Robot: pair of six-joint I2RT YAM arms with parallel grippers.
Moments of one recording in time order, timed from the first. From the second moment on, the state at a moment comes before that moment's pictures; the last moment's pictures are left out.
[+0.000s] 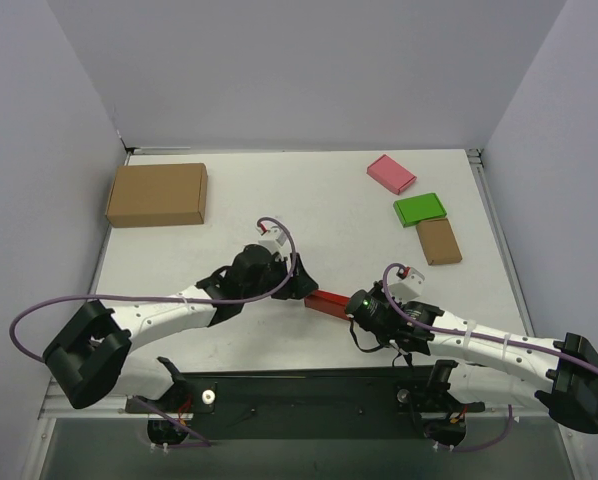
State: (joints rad) left arm -0.83 1.33 0.66 0.18 0.08 -0.74; right arm 1.06 1.02 0.57 -0.59 0.69 1.51
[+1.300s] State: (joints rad) left arm -0.80 1.50 0.49 0.63 0.15 -0.80; right arm 1.06 1.04 0.57 -0.59 0.69 1.52
